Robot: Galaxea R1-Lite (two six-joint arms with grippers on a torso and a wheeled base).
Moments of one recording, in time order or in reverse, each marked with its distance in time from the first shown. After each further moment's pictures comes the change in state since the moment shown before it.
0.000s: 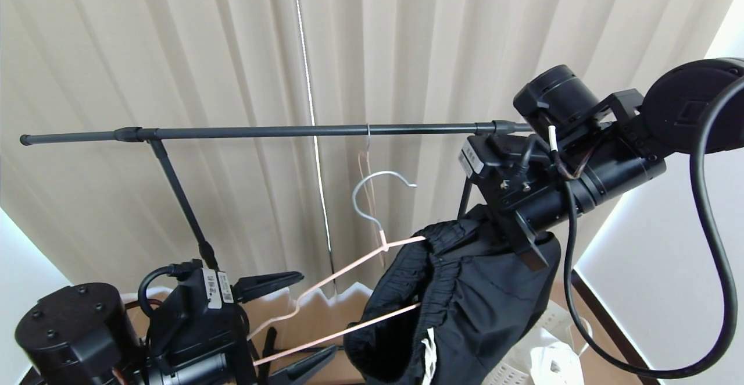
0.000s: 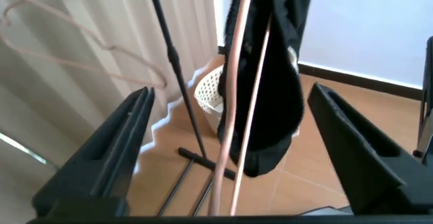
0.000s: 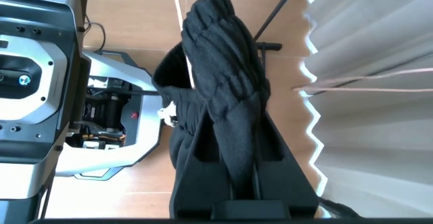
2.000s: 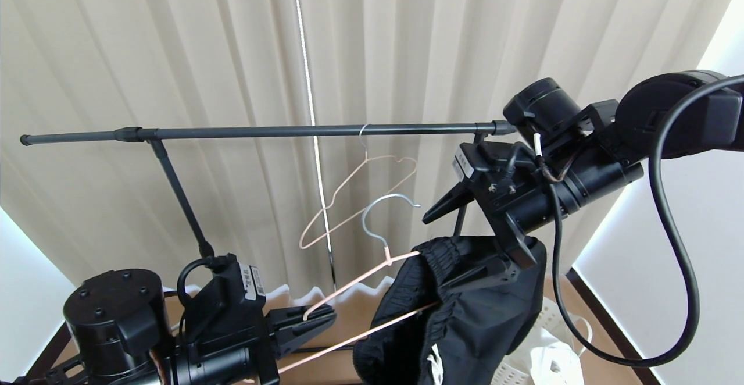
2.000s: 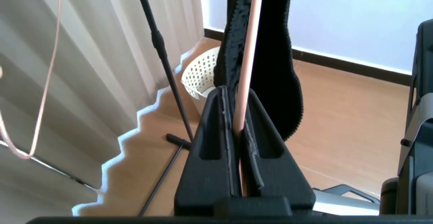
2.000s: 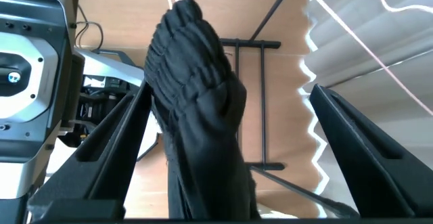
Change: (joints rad) left arm -0.052 -0.003 -0.108 0.180 -0.001 0.005; right arm -0.024 0.057 -0.017 -0.012 0.012 -0.020
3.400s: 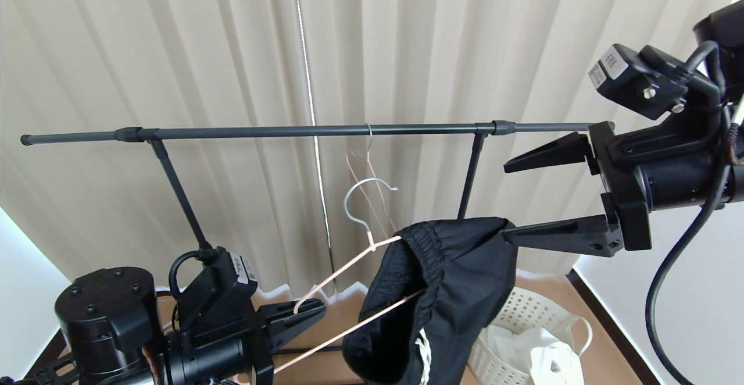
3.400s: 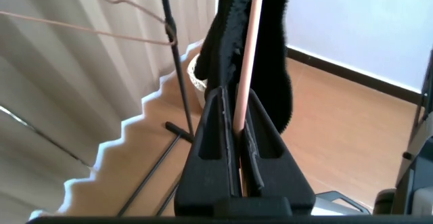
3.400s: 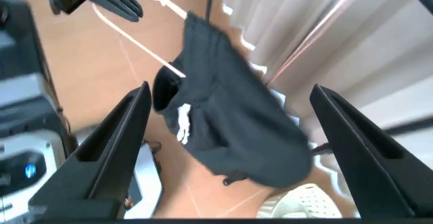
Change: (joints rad) left arm 0.024 -0.030 -0.001 0.050 0.044 -0.071; right arm -0.061 -0.397 0.272 -0.259 -0.123 0.386
